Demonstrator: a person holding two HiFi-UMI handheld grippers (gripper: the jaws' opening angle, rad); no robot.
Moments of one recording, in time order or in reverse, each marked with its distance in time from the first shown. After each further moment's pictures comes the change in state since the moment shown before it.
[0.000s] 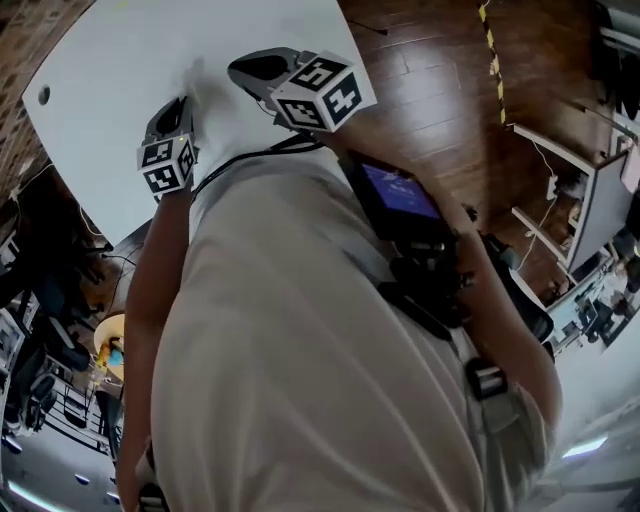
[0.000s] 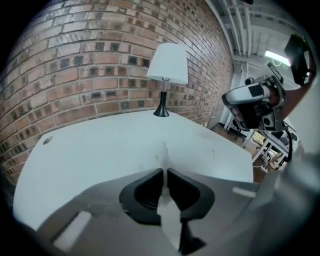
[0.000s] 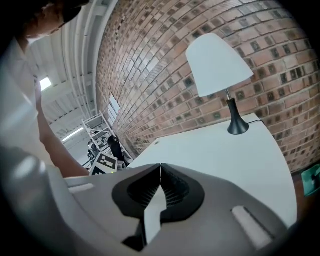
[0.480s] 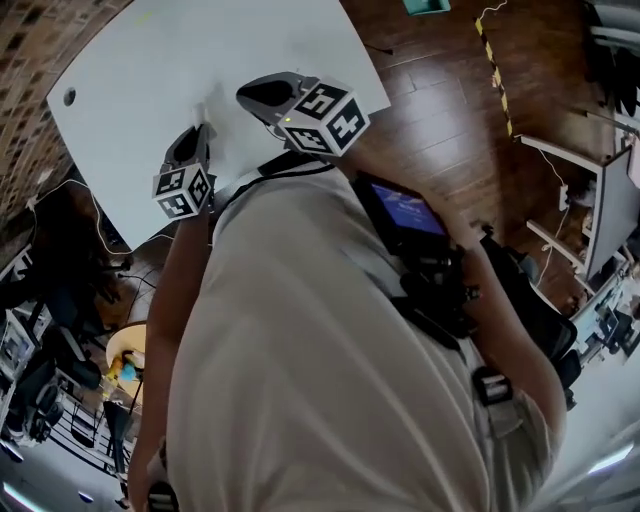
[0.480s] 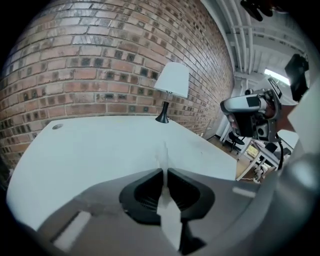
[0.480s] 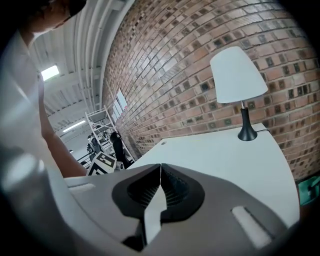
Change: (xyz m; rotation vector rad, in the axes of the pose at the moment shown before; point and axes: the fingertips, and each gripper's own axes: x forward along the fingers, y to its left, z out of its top) left arm -0.056 -0.007 -0.028 -0.101 -0.091 -0.055; right arm -0.006 0.063 -0.009 -0.106 -0.010 -0.005
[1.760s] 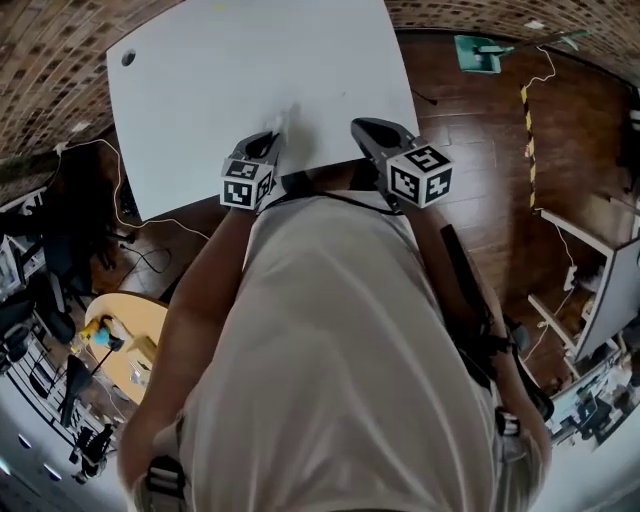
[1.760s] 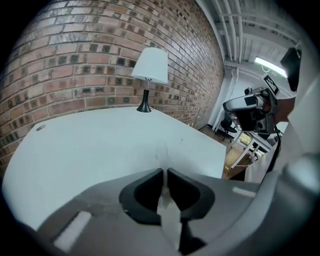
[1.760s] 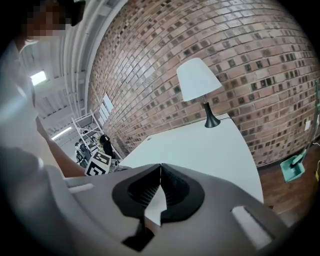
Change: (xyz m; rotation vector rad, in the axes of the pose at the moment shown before) left arm 0.038 -0.085 -0.029 0.096 0.092 -0.061; right arm -0.113 -0.058 -0.063 0.134 -0.008 -0.132
